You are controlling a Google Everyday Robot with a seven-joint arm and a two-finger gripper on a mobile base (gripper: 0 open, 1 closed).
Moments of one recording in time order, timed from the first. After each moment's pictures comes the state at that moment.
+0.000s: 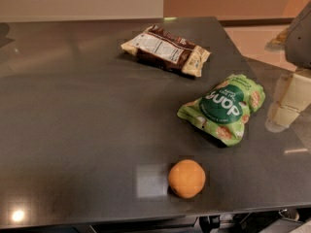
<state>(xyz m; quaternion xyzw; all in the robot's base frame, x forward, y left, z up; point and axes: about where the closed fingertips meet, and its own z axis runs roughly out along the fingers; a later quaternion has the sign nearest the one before) 0.438 -0.217 0.976 -0.60 0.78 -0.03 0.16</state>
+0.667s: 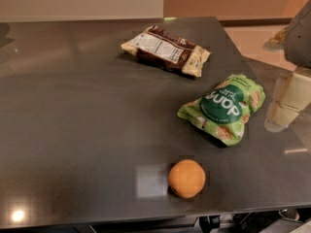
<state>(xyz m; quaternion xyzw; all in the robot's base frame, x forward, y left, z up) 0.437 -0.212 0.979 -0.61 0.78 -0.03 0.16</state>
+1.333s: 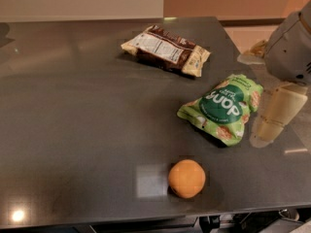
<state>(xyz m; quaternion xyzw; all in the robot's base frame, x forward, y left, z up) 0.417 -0.171 0.965 -0.66 0.73 0.03 0.18</state>
